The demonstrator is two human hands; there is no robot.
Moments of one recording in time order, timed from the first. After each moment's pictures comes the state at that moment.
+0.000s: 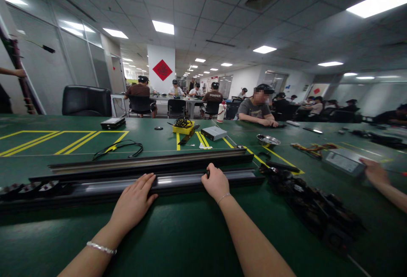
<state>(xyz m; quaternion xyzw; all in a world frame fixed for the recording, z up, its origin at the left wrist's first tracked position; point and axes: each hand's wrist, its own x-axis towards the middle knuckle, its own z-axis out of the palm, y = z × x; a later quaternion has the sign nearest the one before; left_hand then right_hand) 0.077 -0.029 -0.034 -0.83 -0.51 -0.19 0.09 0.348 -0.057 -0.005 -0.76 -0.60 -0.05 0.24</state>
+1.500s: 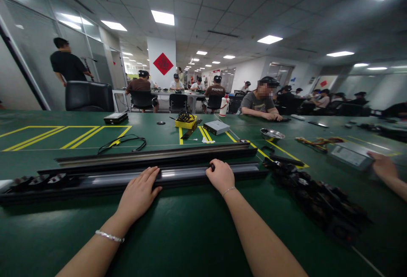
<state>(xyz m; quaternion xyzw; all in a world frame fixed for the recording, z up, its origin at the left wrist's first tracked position) 0.076 -0.030 -0.034 -0.84 -0.50 -0.20 0.10 0.354 -0.056 -0.010 -0.75 -0.60 -0.06 0.26</state>
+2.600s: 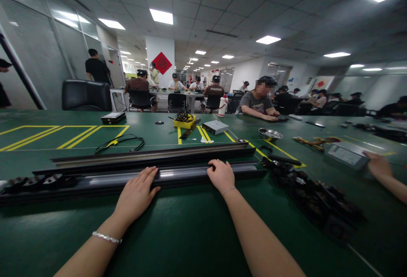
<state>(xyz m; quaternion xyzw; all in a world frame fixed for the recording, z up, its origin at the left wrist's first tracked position) 0.076 -0.029 -0.034 -0.84 -0.50 -0.20 0.09 0.360 -0.058 -0.013 -0.75 -0.59 -0.03 0.28</state>
